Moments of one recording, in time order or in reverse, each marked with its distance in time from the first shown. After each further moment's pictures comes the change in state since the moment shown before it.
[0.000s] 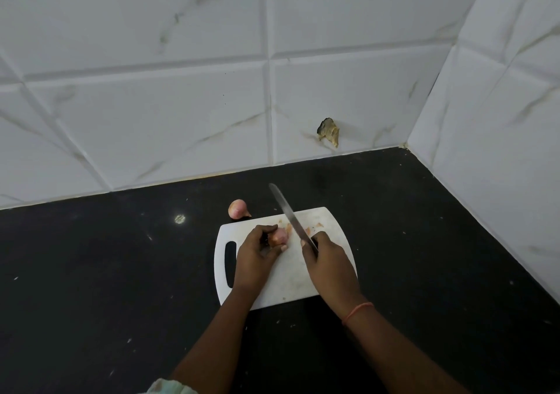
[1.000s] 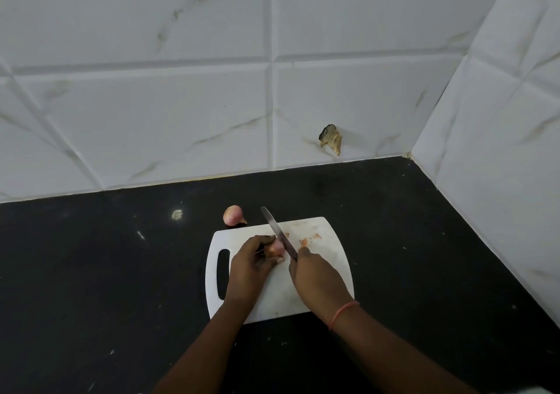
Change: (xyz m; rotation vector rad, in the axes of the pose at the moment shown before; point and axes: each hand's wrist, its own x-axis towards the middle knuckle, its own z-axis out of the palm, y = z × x) left_hand 0.001 0.003 0.004 -0.015 0.022 0.005; right_hand 0.021 -0.012 0.007 -0.280 -0.266 -0.009
